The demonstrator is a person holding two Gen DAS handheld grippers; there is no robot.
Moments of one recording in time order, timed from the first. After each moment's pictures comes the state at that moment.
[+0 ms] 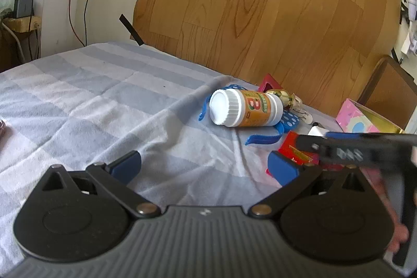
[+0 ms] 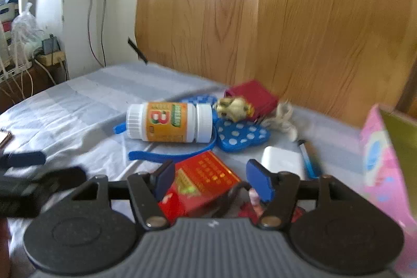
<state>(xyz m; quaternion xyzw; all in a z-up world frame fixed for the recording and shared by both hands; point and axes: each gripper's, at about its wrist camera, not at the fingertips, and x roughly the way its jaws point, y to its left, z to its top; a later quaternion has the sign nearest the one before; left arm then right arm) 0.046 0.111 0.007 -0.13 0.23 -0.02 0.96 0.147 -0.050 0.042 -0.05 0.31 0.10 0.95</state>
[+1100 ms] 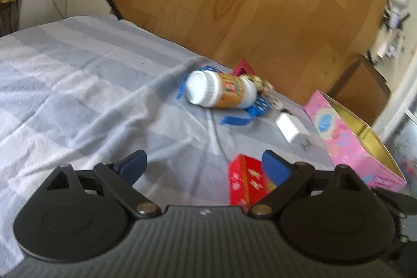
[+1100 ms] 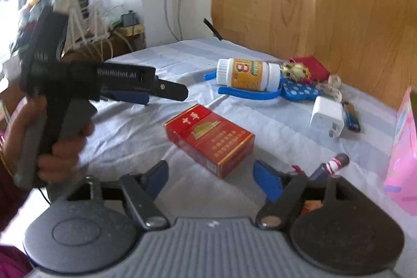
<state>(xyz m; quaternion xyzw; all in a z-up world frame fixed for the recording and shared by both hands) 0.031 0.128 0.008 -0.17 0.28 -0.11 0.94 0.030 -0.059 0.047 -0.09 0.31 0.24 0.91</state>
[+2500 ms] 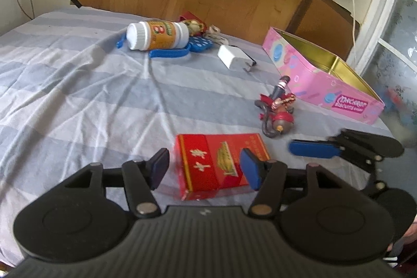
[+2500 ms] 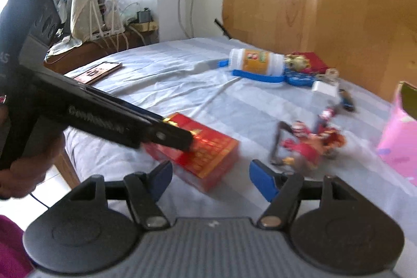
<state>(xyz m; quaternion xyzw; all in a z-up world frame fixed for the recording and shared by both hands) -0.038 0.056 0.006 -0.09 0.33 -0.15 0.93 -0.038 -0.082 0.034 -0.08 0.30 0.25 0.92</state>
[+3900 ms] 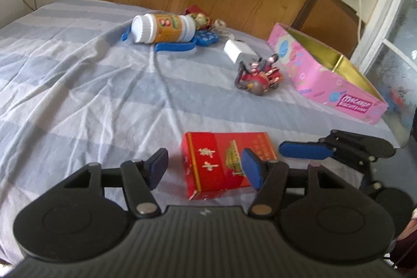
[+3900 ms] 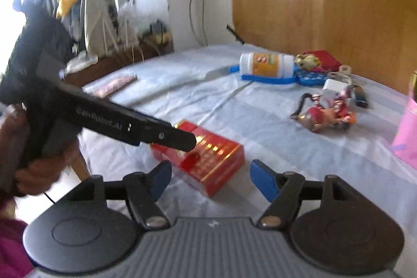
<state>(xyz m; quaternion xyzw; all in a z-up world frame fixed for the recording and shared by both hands) -0.032 0.058 0.003 -0.09 0.35 -0.15 0.92 -0.025 -0.085 0.031 -0.05 0.30 0.31 0.90</state>
